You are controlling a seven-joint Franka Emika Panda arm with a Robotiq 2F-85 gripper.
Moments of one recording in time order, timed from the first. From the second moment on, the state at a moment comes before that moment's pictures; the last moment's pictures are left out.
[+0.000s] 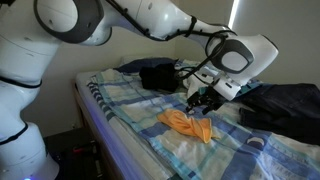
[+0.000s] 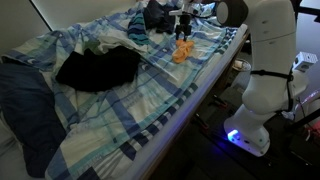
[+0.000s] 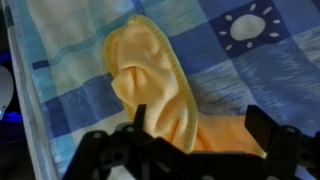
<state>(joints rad) -0.31 0.62 -0.23 -1.30 0.45 1.52 1.28</state>
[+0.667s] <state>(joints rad) -0.39 0.76 -0.21 -1.07 0.52 1.50 1.45</state>
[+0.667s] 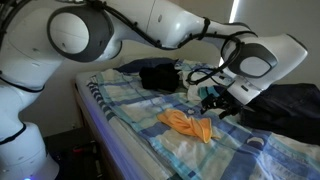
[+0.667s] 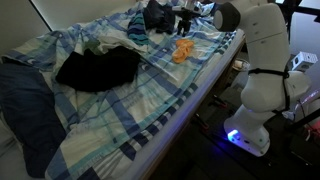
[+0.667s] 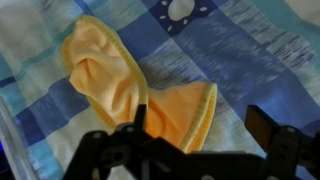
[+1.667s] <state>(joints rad) -0.42 0.92 -0.20 -0.90 0.41 1.37 1.54</state>
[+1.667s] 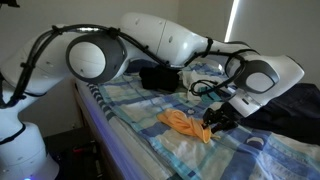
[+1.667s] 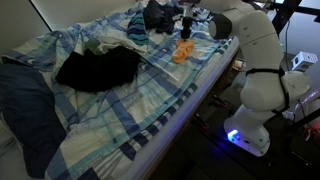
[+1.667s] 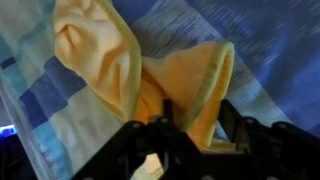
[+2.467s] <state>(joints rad) -0.37 0.86 -0.21 -0.84 0.37 1.25 1.54</state>
